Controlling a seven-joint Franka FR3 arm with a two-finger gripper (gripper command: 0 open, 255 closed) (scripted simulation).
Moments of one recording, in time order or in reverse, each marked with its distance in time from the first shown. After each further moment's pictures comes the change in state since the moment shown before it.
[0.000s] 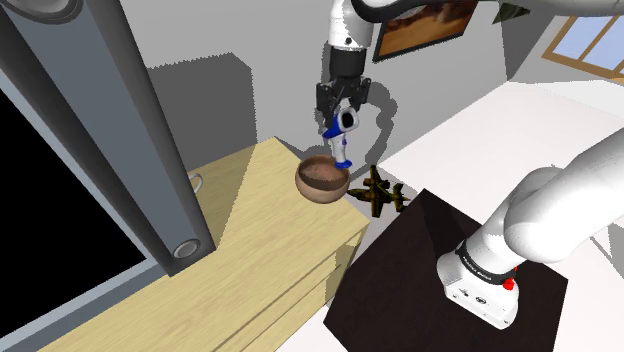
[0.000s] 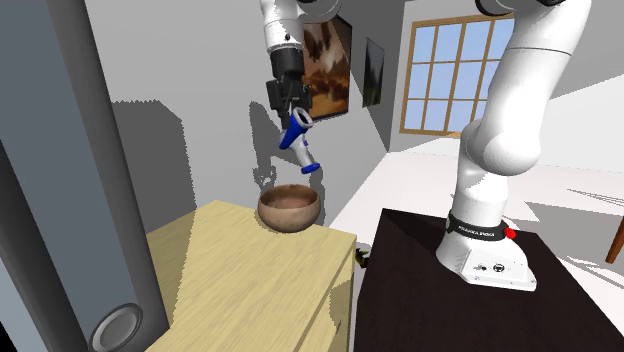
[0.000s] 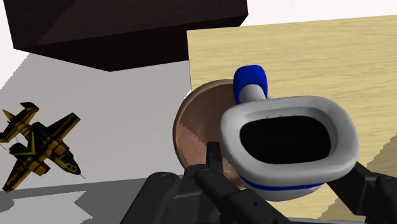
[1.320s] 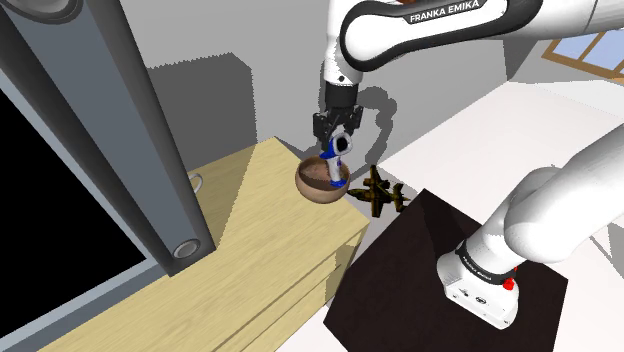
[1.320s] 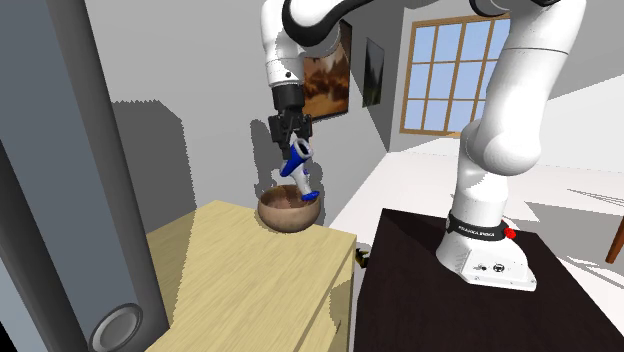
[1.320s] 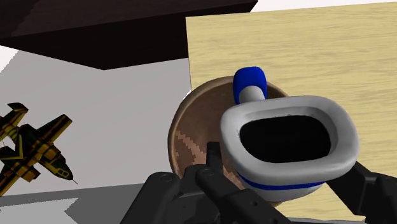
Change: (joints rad) arm 0.004 0.029 0.008 -0.157 0.003 0.185 -0.017
